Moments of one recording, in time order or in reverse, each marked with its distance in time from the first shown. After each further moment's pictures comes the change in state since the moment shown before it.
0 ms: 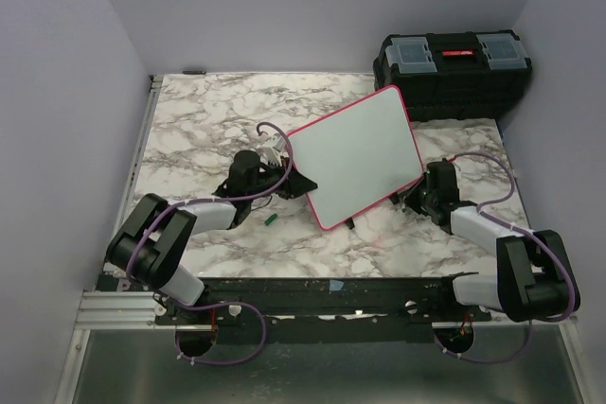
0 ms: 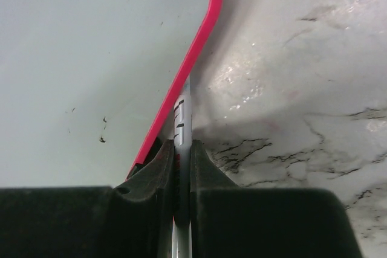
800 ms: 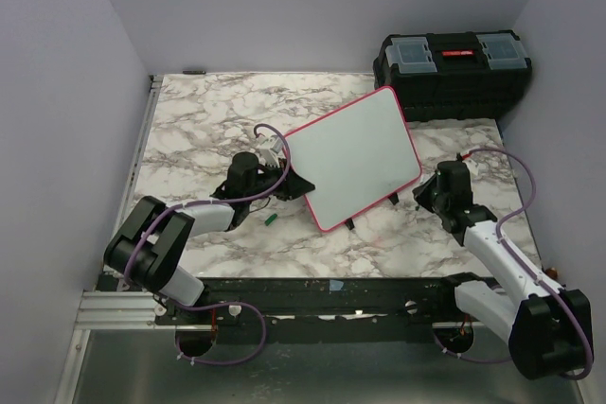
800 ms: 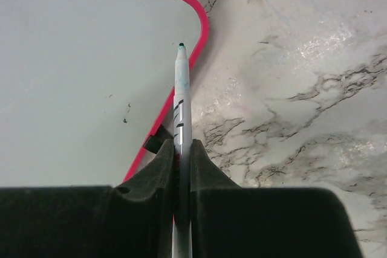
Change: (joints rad) left arm 0.007 -0.040 -0.034 -0.028 -0.038 -0.002; right arm 0.031 -0.310 0.053 -0.283 0.164 -0.084
